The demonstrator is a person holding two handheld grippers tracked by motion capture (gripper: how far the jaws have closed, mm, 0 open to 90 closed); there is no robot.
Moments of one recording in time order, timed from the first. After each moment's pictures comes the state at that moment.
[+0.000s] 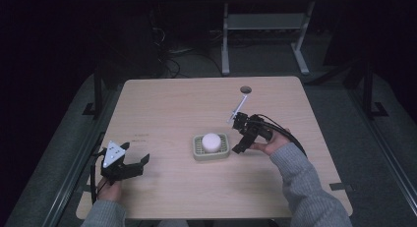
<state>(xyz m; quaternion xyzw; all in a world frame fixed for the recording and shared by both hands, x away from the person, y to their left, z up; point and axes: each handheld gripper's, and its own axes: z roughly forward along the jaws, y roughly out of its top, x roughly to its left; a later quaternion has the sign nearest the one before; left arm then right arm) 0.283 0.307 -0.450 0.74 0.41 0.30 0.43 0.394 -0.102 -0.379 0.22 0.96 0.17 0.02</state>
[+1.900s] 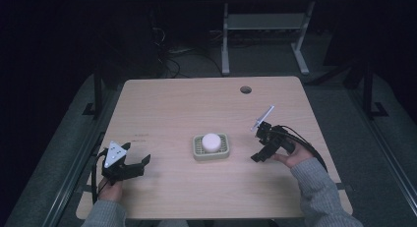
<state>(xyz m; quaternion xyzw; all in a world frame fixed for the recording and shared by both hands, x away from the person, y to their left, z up) 0.283 0.305 -0.451 0.75 0.41 0.30 0.43 0.369 -0.165 -0.401 0.27 0.94 0.19 0.01</state>
